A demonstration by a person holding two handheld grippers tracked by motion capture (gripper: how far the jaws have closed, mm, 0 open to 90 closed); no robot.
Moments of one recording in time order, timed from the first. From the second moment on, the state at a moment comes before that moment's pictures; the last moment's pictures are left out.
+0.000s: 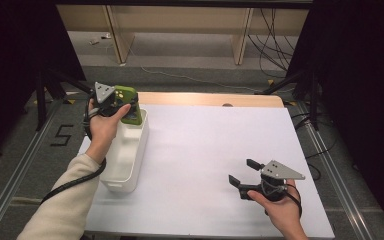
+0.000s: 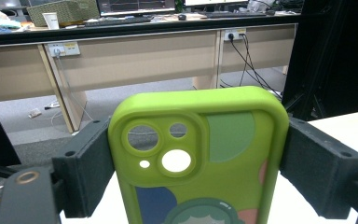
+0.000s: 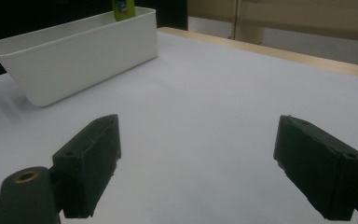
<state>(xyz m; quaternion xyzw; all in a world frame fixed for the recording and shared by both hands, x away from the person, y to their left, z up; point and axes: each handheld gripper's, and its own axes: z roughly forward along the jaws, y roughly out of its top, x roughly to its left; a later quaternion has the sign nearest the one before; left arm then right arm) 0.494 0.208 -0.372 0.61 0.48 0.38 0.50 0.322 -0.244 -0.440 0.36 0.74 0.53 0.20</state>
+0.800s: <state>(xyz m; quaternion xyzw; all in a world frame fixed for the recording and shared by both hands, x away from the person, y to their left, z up) 0.500 0.208 -0.376 0.62 0.48 0.38 0.50 0.322 -0.244 -0.440 0.35 0.75 0.53 0.20</state>
